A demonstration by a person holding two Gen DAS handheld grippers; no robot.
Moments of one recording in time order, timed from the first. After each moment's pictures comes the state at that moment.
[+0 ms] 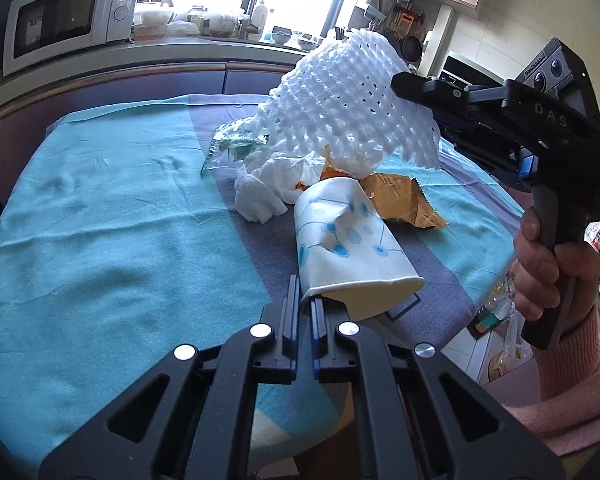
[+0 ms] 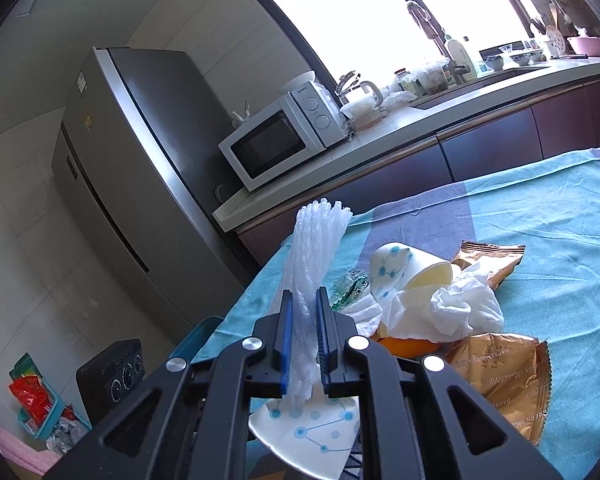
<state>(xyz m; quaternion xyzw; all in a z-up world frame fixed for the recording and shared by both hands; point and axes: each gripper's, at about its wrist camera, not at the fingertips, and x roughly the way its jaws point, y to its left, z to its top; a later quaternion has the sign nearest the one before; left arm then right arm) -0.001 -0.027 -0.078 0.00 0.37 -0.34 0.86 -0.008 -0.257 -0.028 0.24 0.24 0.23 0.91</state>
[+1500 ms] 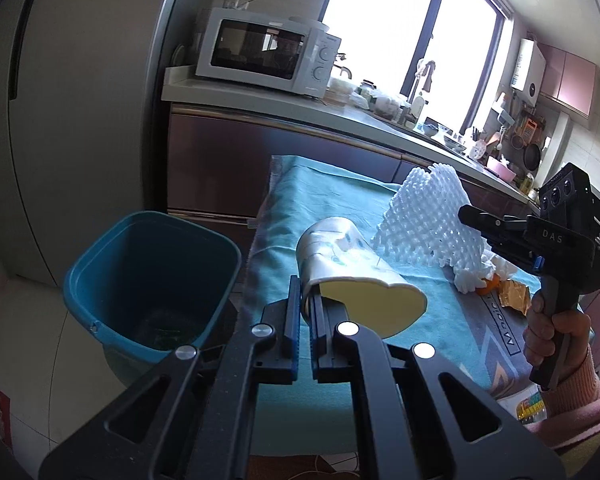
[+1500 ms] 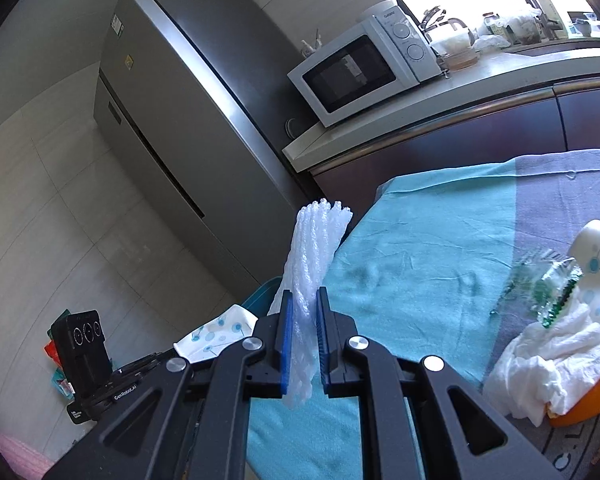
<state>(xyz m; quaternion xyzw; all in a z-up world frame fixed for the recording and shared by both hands) -0.028 0.188 -0.032 -0.11 0.29 -0.09 0.95 0.069 -0.118 -0.026 0.21 0.31 0.37 0.85</state>
